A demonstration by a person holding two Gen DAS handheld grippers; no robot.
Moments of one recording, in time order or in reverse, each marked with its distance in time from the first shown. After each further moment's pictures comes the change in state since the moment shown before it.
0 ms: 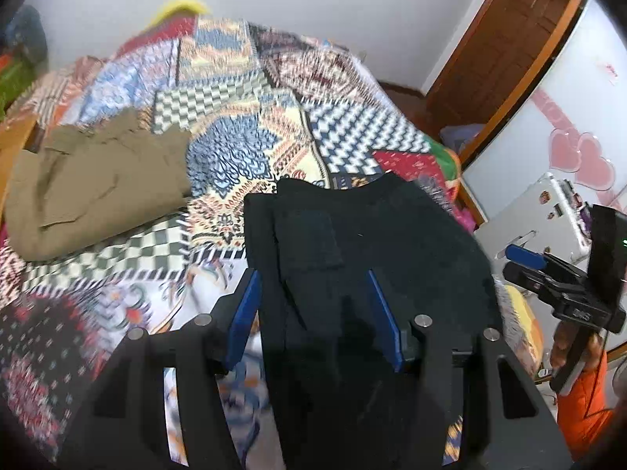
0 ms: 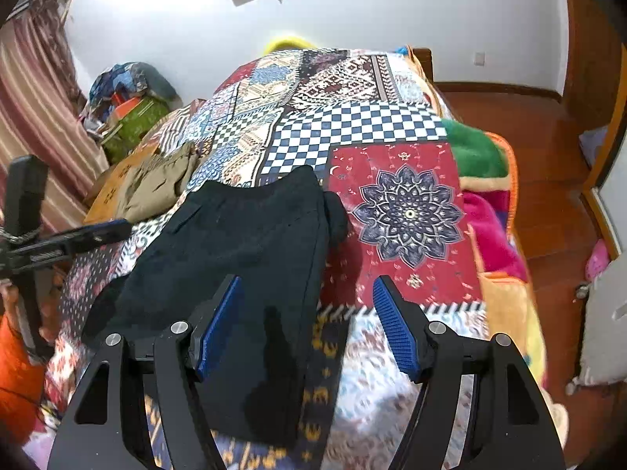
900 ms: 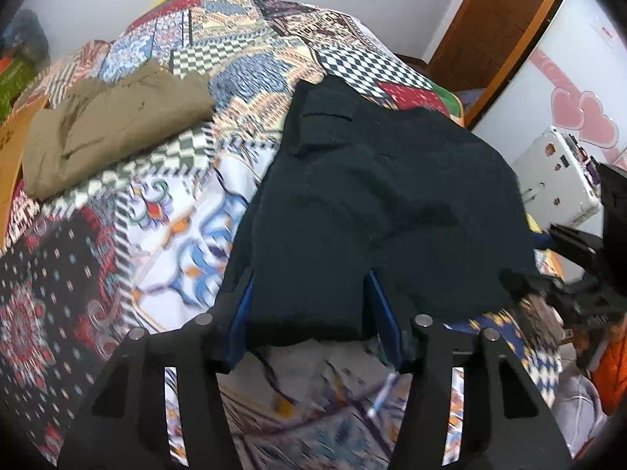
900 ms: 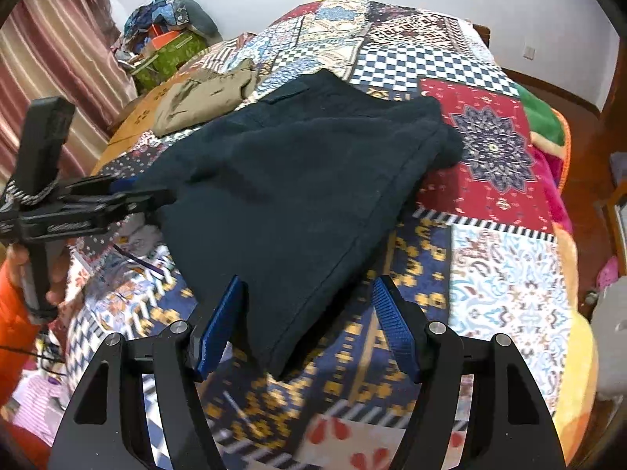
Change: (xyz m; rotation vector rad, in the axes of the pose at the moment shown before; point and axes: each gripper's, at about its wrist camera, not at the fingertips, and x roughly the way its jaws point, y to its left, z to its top) left arm -0.025 0.007 -0.103 0.052 0.063 0.034; right arm 0.011 0.067 -0.063 -0.166 0.167 0.041
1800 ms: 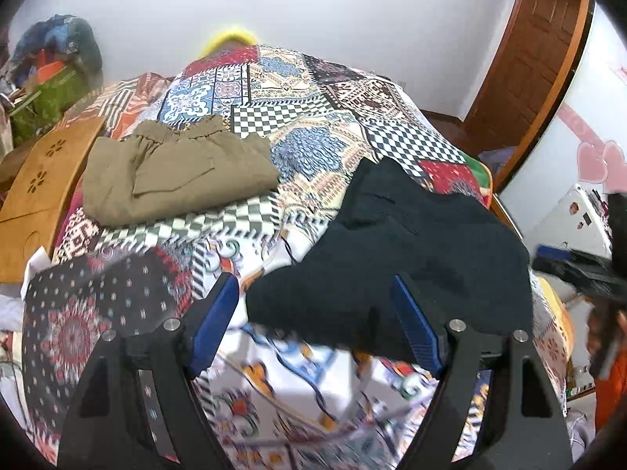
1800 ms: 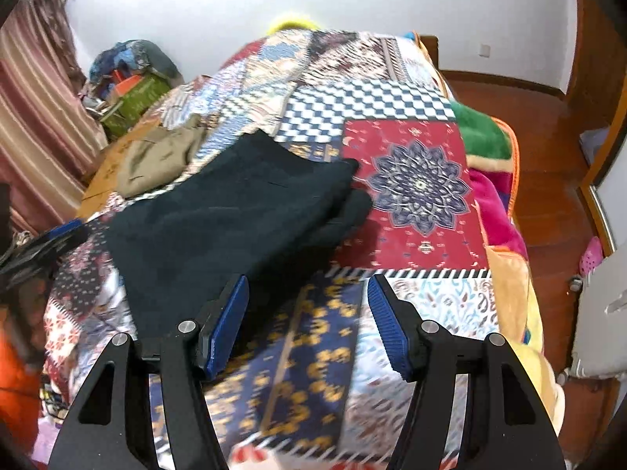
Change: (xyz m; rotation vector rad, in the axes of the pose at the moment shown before) left arm -0.043 0.028 0.029 -0.078 -0.213 0.130; right arm -0.038 -0.043 0.032 0.113 -0.102 -0.055
